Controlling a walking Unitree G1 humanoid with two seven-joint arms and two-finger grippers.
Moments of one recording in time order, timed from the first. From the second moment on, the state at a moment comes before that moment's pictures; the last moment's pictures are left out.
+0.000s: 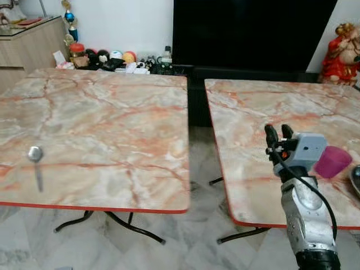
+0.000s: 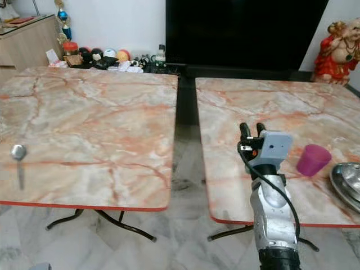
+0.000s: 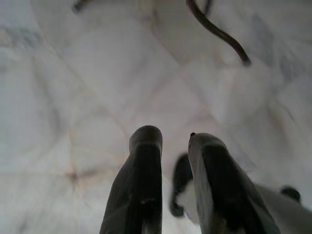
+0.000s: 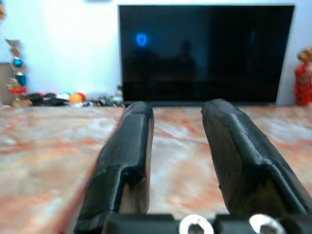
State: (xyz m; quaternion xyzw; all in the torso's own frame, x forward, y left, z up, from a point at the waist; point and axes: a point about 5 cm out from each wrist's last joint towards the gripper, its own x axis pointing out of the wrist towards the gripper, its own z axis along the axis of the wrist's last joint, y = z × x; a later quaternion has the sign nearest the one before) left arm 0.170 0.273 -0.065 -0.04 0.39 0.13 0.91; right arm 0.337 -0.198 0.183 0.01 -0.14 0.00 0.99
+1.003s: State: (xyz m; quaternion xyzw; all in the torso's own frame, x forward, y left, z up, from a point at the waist) left arm 0.170 0.272 -0.065 -0.03 0.39 0.12 0.91; right arm 0.341 -0.192 0.184 0.02 -0.14 0.00 0.99
